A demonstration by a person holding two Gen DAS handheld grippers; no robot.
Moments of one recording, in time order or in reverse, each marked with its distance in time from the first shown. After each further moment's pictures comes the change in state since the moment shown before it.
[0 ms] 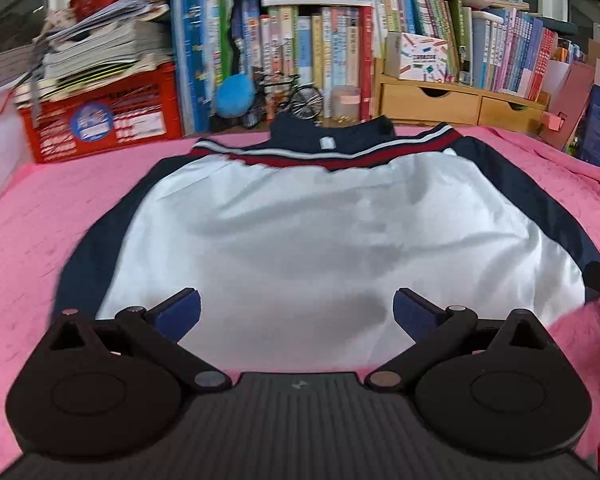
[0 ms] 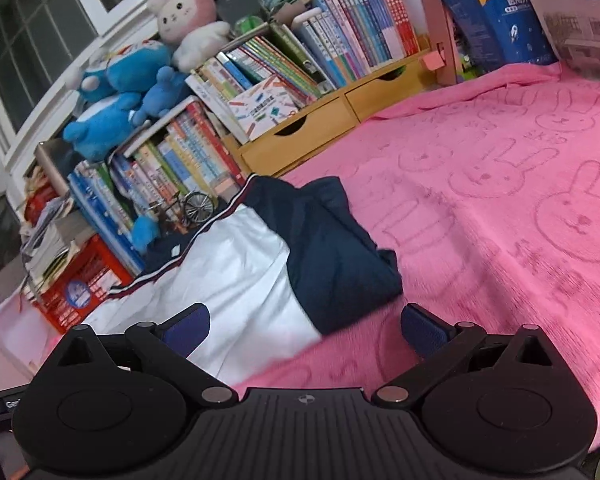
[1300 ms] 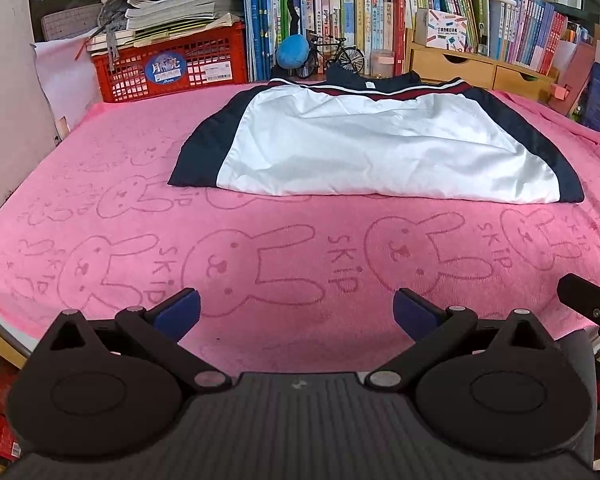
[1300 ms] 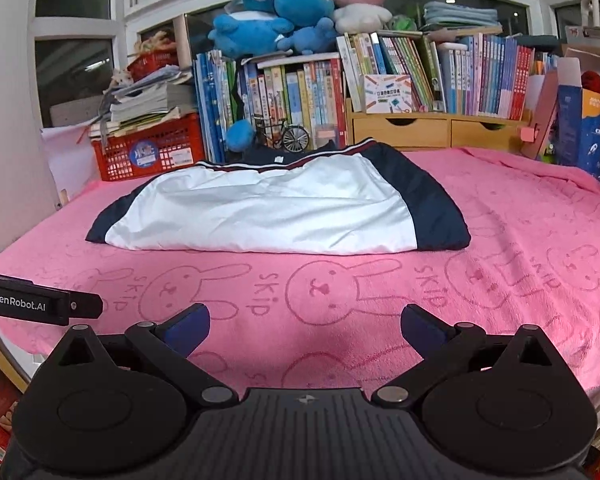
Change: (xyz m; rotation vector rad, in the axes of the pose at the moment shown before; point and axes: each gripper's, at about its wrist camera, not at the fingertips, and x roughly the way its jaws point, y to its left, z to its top) left arm -0.117 0.037 -0.082 -0.061 0.094 0.084; right arm -0.112 0.082 -0.075 -0.494 0.076 0.046
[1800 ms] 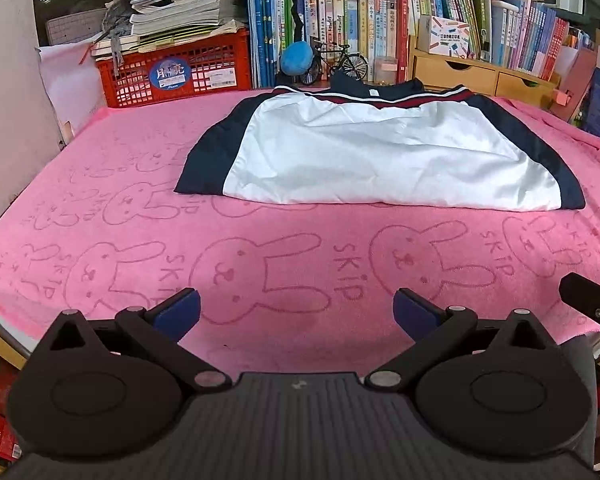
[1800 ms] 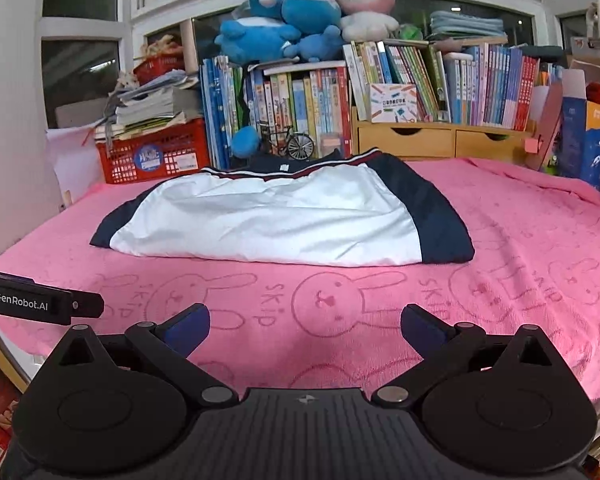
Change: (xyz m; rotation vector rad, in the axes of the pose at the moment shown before) left arm -0.002 0.001 0.003 -0.008 -0.018 0.009; right arm -0.003 0.006 0.006 -0.019 -0.020 0.002
